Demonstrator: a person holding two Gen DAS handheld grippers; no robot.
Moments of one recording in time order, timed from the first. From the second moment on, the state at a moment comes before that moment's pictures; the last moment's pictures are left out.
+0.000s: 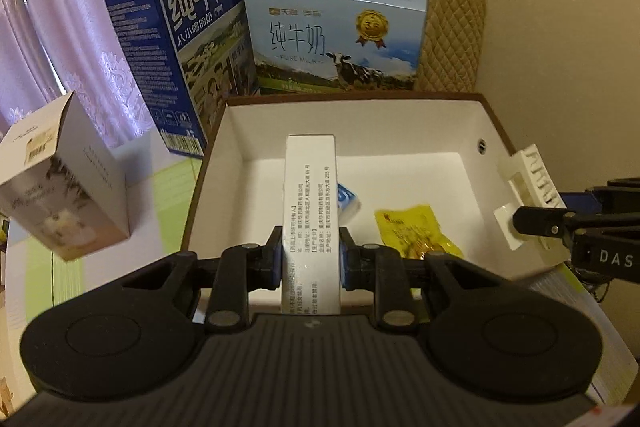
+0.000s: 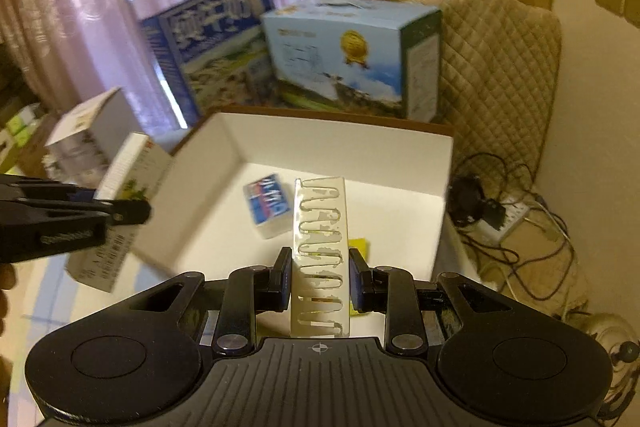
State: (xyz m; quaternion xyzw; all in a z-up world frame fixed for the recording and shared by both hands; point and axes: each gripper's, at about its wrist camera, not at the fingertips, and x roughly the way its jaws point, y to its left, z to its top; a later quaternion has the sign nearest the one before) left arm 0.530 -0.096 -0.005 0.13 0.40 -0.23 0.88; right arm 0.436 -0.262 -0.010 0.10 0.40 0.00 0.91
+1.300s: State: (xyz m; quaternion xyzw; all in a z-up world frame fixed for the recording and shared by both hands) left arm 0.602 -0.084 -0.061 0.16 0.43 -0.21 0.86; right arm 0.481 -0.278 -0.055 0.10 0.45 -0.05 0.89
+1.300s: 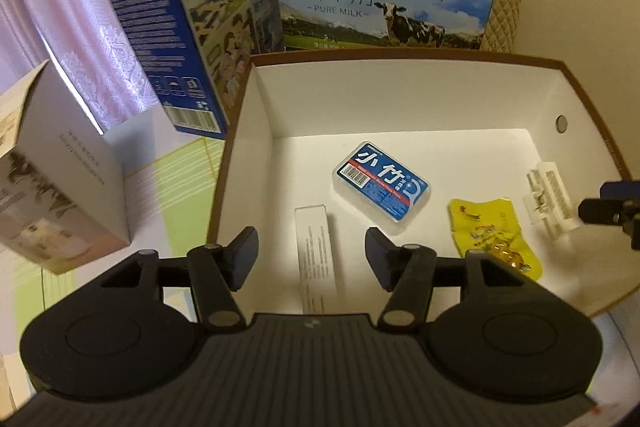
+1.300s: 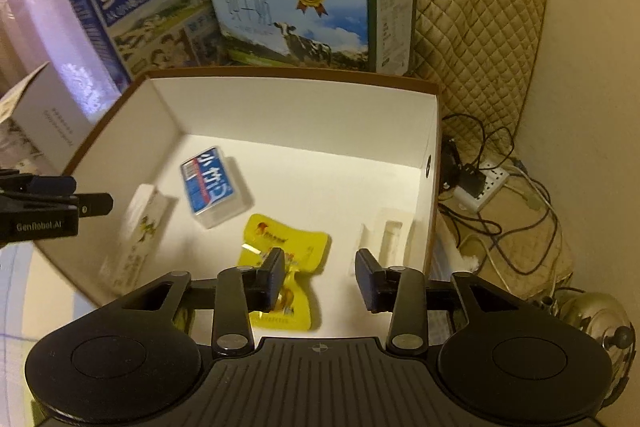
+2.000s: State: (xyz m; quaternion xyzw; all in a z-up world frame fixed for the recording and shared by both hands) left arm 0.489 -0.017 -0.007 0.09 0.43 -0.17 0.88; right arm 0.382 -0.249 -0.013 0.12 0.42 -0.01 0.90
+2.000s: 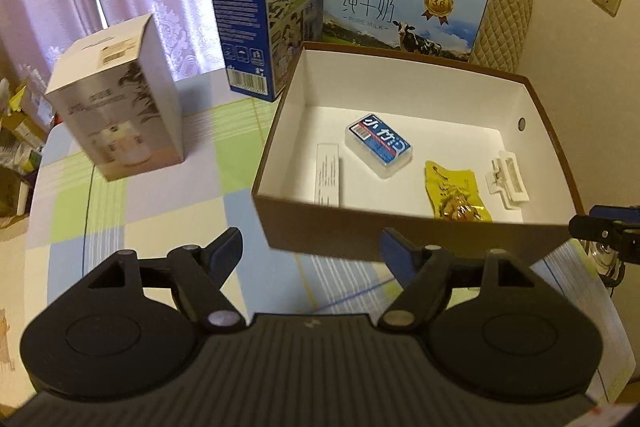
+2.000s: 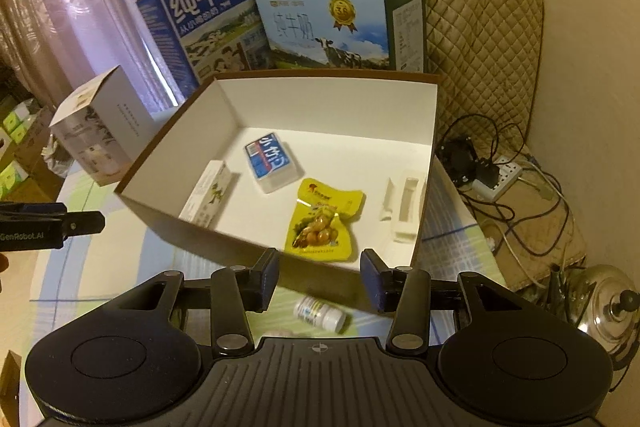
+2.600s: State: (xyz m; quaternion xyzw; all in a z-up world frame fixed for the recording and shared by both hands) left arm 0.411 0.027 -0.011 0.06 0.45 -0.14 0.88; right arm 0.328 -0.231 -0.015 0.13 0.43 0.03 0.89
